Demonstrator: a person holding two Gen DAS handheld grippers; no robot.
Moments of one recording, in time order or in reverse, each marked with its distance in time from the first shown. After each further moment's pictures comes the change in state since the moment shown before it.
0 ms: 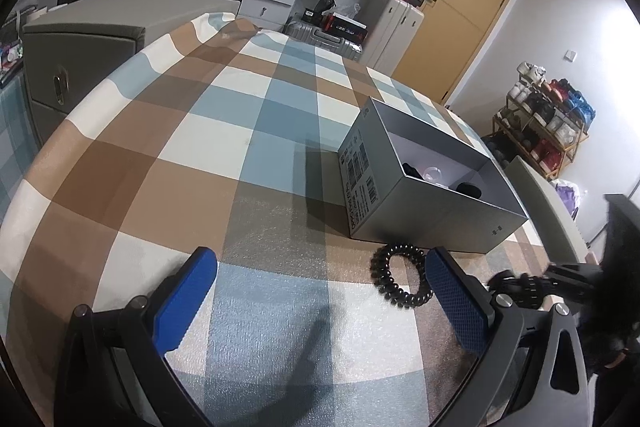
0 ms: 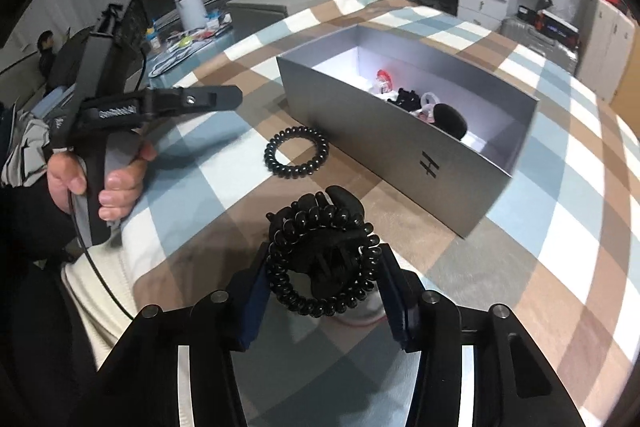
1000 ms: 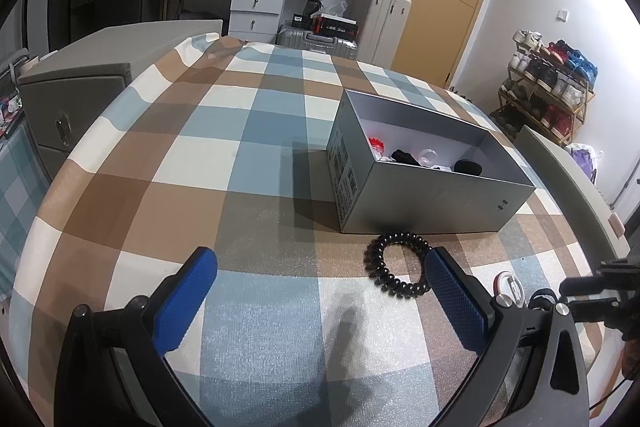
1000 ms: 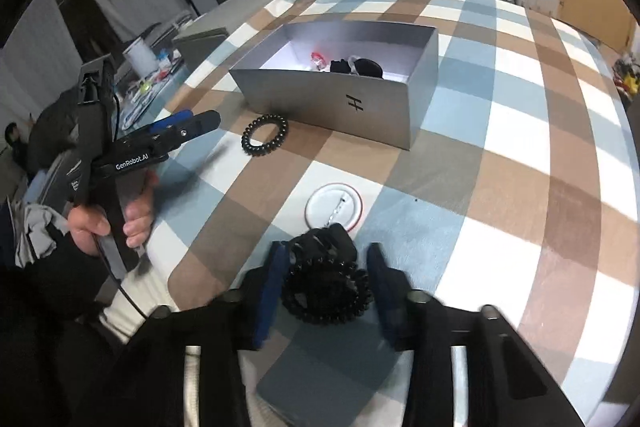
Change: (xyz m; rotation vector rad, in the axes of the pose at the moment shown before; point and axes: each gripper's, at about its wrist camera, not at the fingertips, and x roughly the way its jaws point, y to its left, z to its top) left arm 0.002 -0.022 -0.001 0.140 -0.011 0.078; right arm -0.045 -0.017 -0.038 0.315 0.019 -0.018
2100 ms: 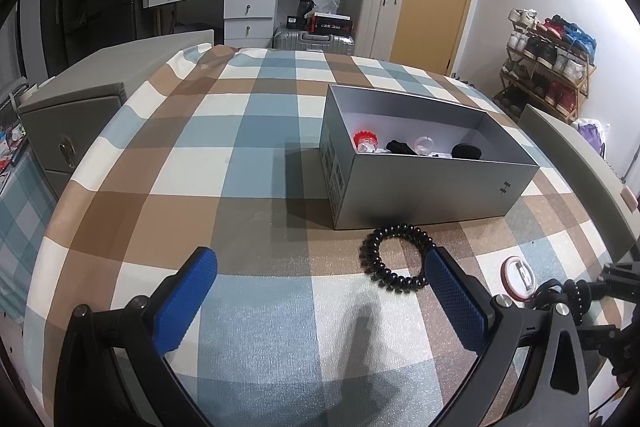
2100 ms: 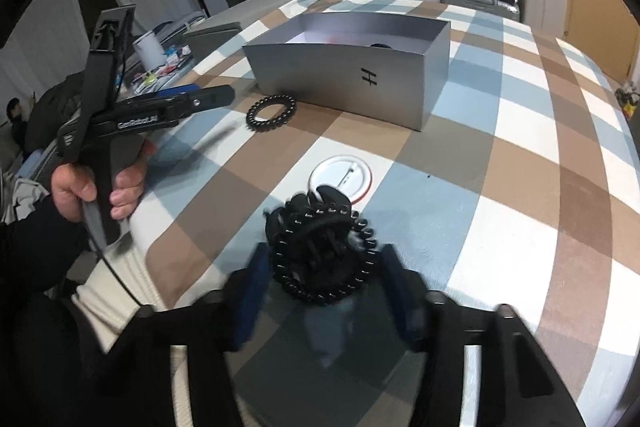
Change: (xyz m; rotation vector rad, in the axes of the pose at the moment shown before) left arm 0.001 -0.017 -0.002 0.083 0.004 0.053; right arm 0.010 0.008 -0.032 -0.080 -0.082 -0.025
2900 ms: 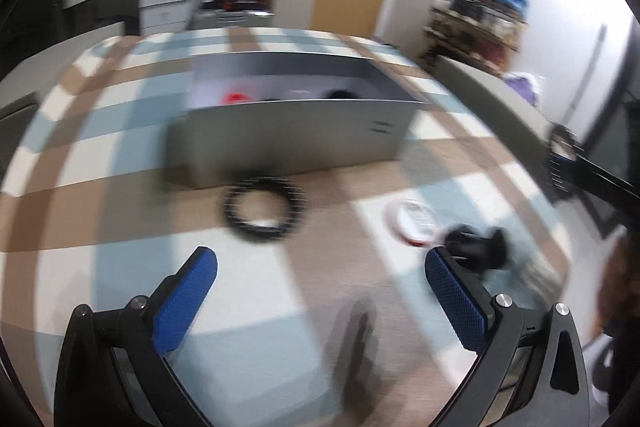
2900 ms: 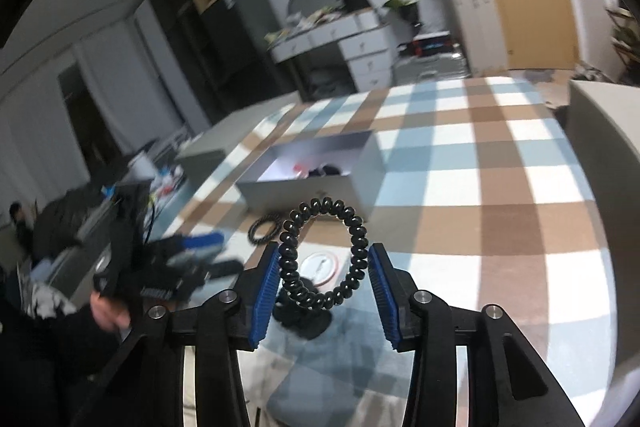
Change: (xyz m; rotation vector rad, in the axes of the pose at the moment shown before) left arm -0.014 -0.059 -0.017 0.146 0.119 -0.280; right arm -0.084 -0.028 -0.008 0.245 -0.381 -0.012
